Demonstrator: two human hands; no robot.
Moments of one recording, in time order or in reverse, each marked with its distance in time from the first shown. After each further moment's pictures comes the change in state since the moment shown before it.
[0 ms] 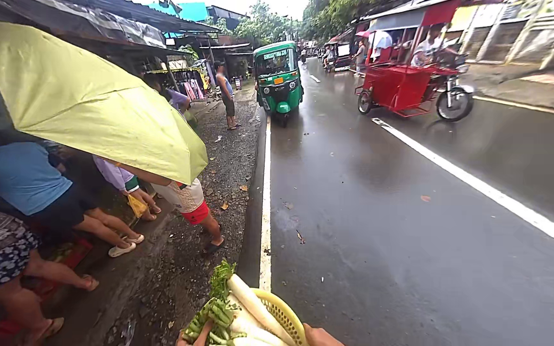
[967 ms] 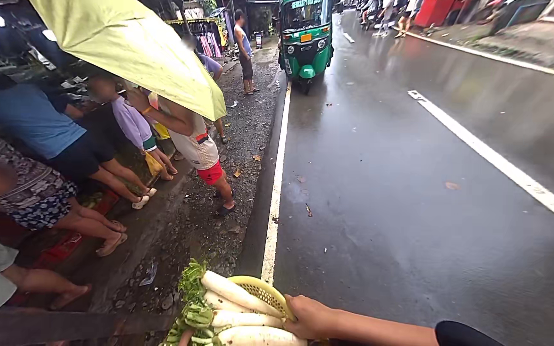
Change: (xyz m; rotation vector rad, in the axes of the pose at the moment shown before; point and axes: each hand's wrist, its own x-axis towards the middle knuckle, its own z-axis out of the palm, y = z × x) left_hand -0.087 -0.042 -0.041 -0.324 0.268 -0.071; right_hand 0.020 -0.043 -0.003 -0.175 -0.358 -0.159
